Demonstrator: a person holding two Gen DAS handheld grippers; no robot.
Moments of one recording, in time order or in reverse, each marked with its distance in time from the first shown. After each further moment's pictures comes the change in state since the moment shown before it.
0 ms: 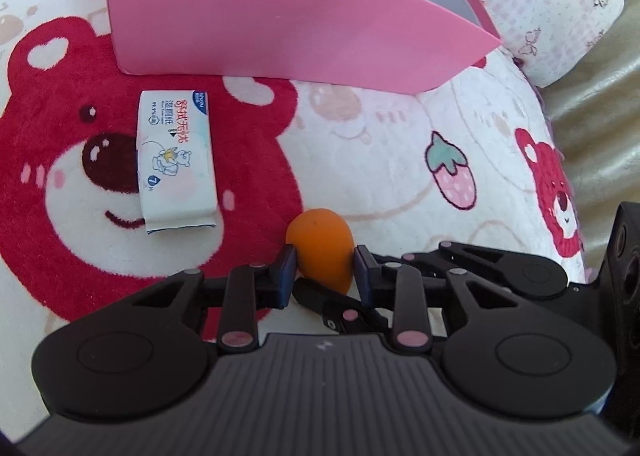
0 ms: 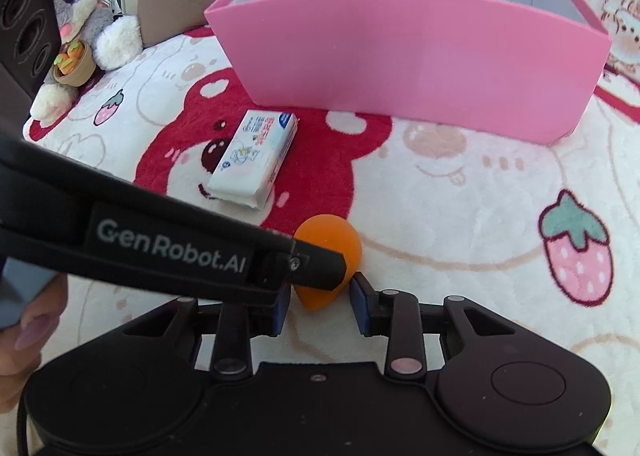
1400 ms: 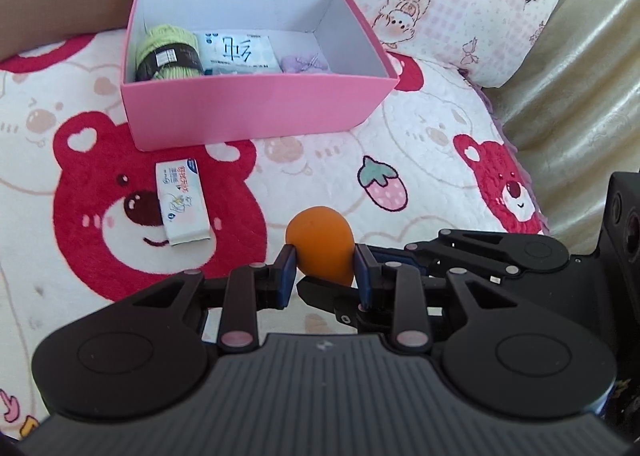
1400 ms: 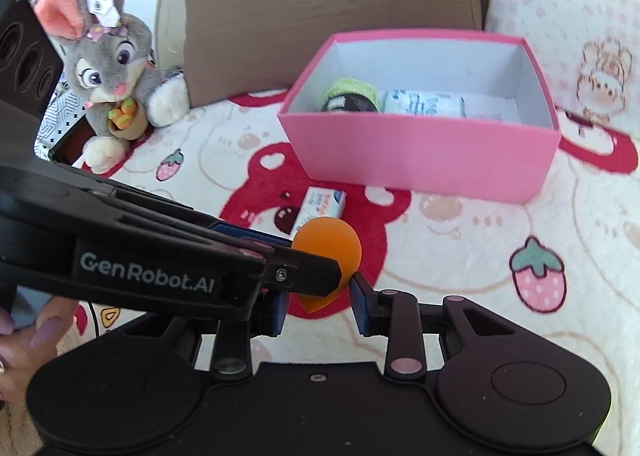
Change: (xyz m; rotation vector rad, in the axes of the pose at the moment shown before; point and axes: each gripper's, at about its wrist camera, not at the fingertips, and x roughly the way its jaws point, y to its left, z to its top) left arm -0.112 -0.055 -0.010 0.142 -0.092 0.019; right arm -0.110 0.030 0.014 0.004 -0.125 0.067
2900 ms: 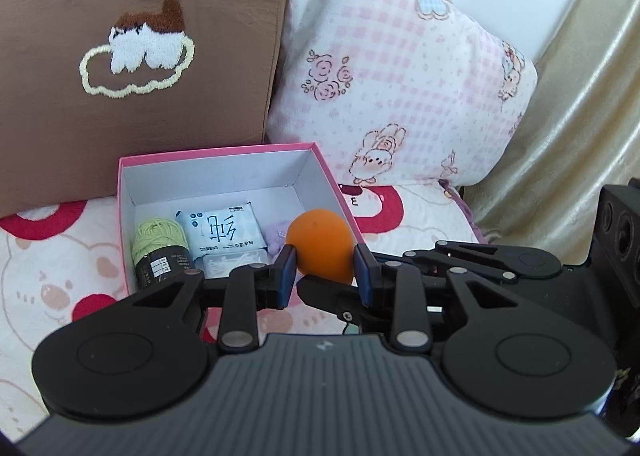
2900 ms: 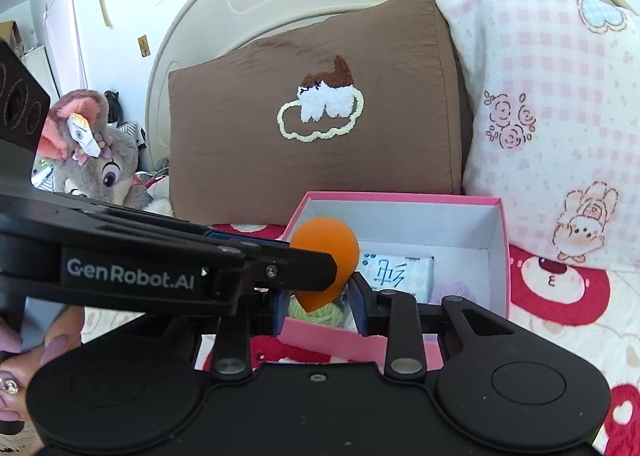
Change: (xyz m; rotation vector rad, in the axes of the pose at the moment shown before) left arm -0.045 -0.021 0.146 0.068 -0.211 -0.010; right arm -0.035 -0.038 0.141 -0.003 -0.197 -0.026
